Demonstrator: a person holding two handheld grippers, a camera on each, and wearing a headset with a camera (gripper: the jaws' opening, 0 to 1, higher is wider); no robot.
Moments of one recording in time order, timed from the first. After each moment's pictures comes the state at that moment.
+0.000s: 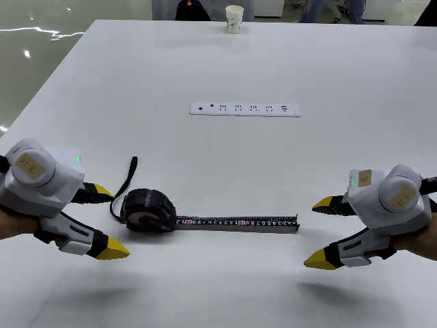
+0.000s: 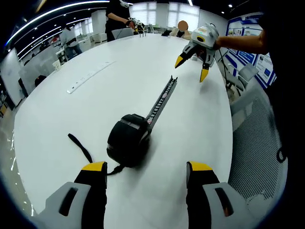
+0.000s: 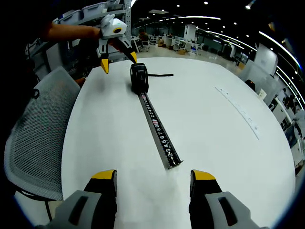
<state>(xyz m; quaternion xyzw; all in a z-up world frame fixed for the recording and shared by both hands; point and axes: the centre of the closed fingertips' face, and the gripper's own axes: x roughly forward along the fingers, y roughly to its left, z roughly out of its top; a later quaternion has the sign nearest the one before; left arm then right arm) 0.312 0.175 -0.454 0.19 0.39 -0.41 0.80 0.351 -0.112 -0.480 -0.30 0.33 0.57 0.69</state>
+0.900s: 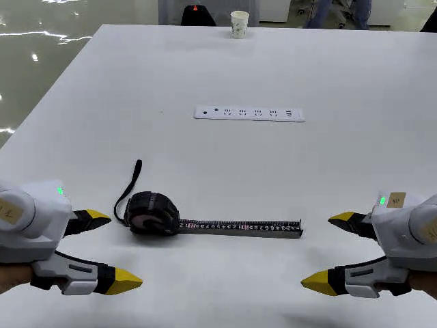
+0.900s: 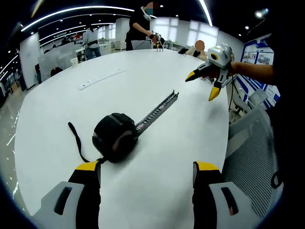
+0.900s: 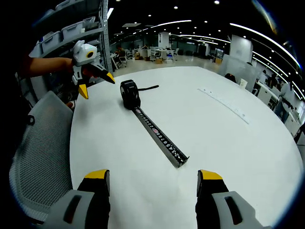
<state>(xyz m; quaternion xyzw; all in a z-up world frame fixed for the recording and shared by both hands) 0.279 0.158 -0.447 0.10 0.36 -0.35 0.86 0.326 -0.110 -0.462 -0.21 0.32 0.52 0.76</state>
